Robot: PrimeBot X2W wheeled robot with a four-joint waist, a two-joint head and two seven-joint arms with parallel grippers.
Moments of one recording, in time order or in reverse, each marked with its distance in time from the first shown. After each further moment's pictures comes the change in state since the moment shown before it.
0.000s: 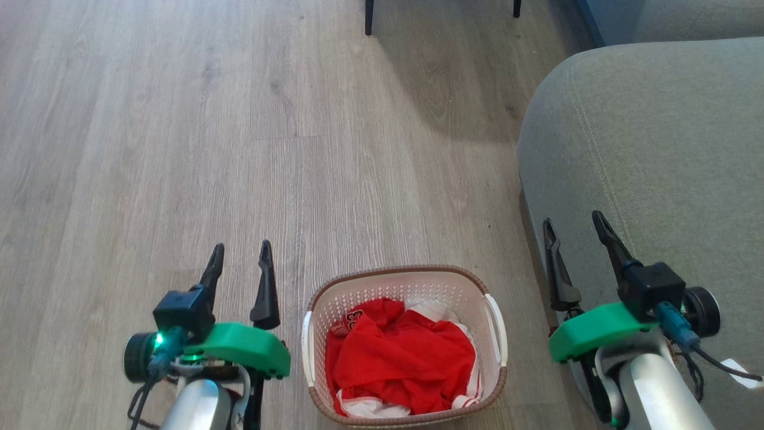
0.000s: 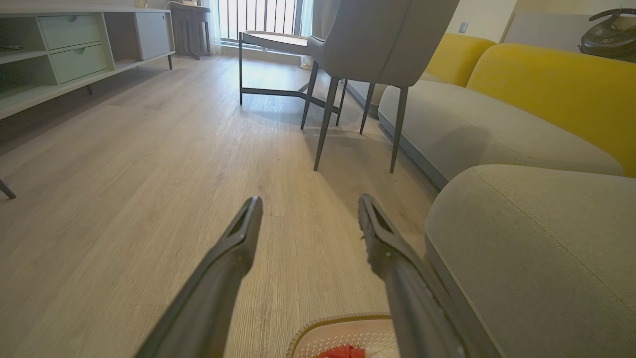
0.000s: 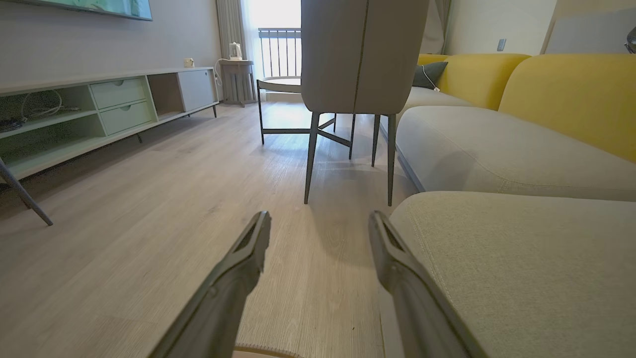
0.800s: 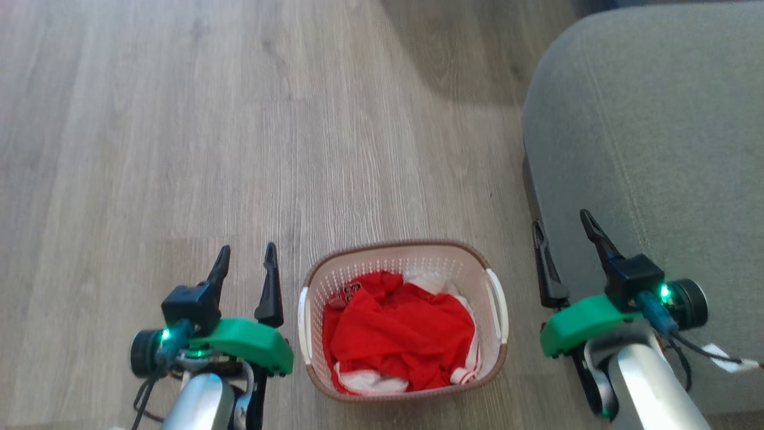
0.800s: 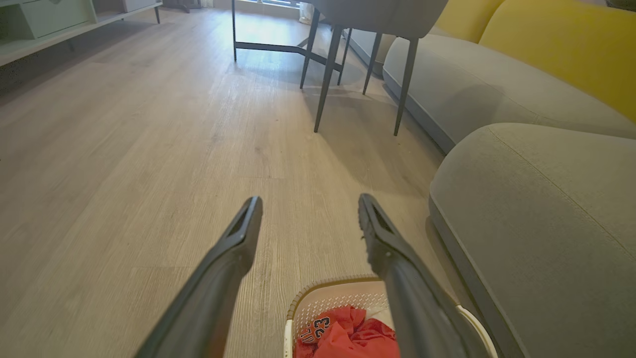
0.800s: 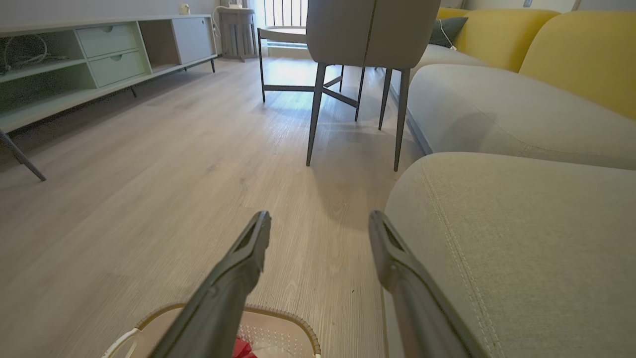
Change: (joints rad) left arm -0.025 0.000 -0.010 0.066 -0.017 -0.010 0.000; right arm -0.038 0.000 0.021 0.069 -0.027 0.000 0.000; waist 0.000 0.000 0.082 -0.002
